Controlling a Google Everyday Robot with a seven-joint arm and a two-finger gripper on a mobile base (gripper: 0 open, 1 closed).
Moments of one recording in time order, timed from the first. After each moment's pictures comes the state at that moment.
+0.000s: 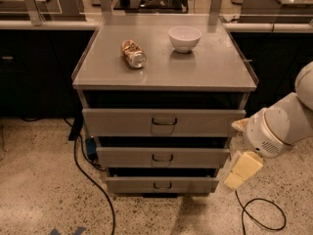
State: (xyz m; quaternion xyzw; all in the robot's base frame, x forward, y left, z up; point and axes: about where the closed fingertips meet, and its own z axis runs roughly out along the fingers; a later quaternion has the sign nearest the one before) arm 0.431 -0.189 0.787 -0.54 0.81 0.12 0.19
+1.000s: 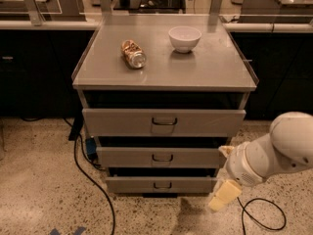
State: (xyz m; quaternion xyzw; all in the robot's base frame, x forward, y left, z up) arm 0.425 -0.173 0.691 -0.53 0.81 0.13 0.21
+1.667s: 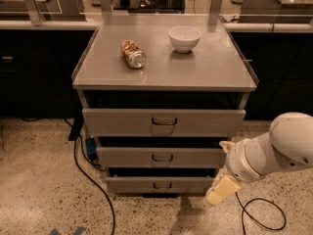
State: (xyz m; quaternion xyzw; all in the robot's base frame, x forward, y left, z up) arm 0.440 -0.174 0.693 -0.52 0.81 0.11 0.23
